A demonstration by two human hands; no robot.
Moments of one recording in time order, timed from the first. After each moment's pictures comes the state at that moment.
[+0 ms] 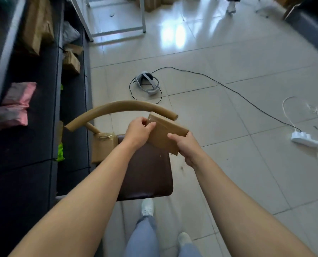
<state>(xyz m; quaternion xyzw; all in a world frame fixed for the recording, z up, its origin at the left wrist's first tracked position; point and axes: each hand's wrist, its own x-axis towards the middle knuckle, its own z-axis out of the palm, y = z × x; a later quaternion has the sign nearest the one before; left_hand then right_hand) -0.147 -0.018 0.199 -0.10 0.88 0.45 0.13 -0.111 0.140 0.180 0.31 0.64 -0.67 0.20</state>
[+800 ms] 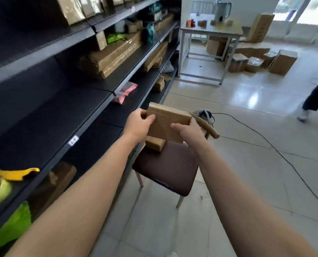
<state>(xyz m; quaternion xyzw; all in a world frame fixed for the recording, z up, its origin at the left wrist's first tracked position) 0.103 -0.078 0.361 -0.26 0.83 0.47 -0.17 0.035 0.075 0.351 -0.04 0.74 -0.64 0.22</state>
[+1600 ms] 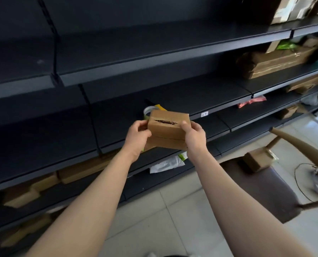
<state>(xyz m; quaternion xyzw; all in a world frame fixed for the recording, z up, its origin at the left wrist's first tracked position) 0.513 -0.160 0.338 -0.55 0.52 0.53 -0.38 0.352 -0.119 0.338 -0.21 0.68 -0.55 0.44</state>
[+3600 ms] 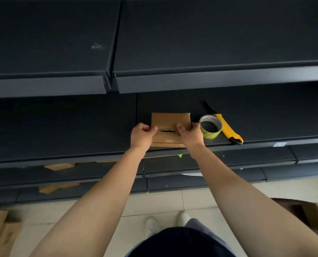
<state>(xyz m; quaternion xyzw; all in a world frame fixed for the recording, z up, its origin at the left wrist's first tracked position) 0.628 -0.287 0.262 -0.74 0.36 0.42 -0.38 0.473 -0.305 0.269 -0.41 0.70 -0.34 0.48</state>
